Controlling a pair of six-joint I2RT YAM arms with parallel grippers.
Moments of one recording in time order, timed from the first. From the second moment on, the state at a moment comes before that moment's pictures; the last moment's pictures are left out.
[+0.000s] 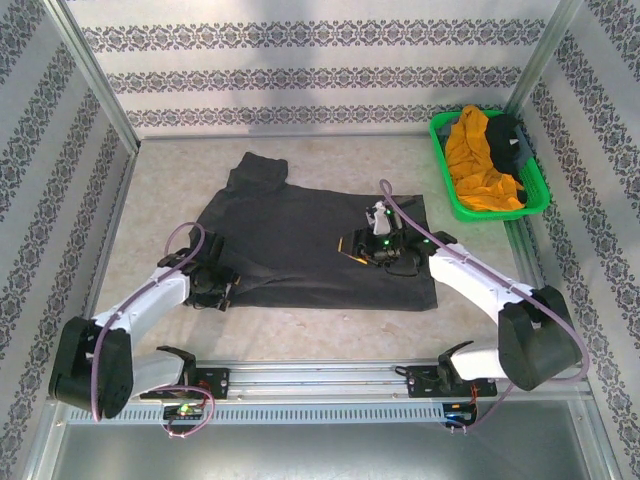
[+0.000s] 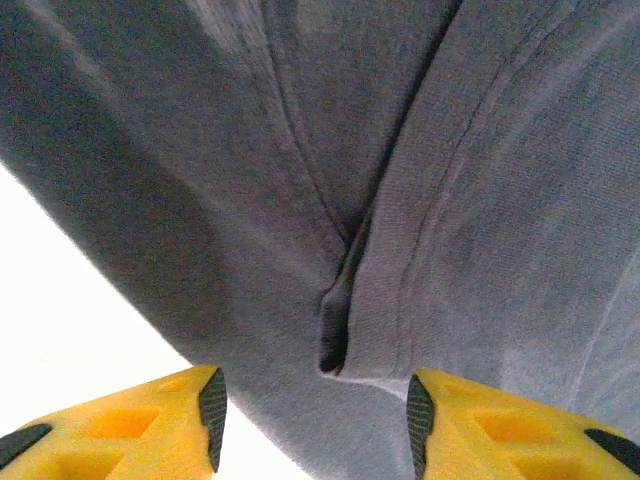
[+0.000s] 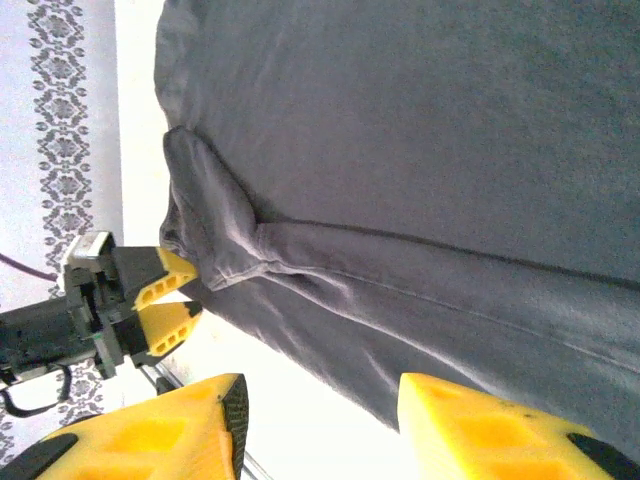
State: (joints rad) left arm -0.25 1.22 0.62 -0.67 0.13 -1.49; right arm 0.42 1.36 0.81 -0.26 -0.61 0.76
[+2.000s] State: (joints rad) left arm -0.40 1.78 1.37 -0.79 0.03 -0.83; right arm 0.35 1.40 0.81 -0.24 -0.65 0.81
